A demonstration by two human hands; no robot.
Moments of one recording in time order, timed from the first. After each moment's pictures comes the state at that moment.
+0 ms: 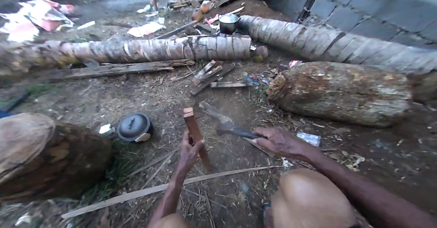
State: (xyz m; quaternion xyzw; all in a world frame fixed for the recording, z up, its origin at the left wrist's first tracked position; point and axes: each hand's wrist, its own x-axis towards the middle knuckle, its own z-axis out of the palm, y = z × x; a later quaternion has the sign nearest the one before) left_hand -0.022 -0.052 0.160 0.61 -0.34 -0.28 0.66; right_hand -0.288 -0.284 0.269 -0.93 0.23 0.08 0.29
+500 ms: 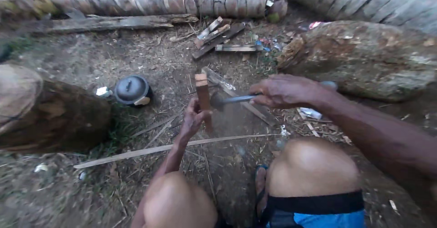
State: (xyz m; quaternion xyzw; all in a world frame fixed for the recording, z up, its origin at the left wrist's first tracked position) left_hand -0.028 -0.040 0.145 0.61 -0.38 -0.32 0.62; right_hand -0.229 -0.279 0.318 -0.97 0.10 0.18 0.10
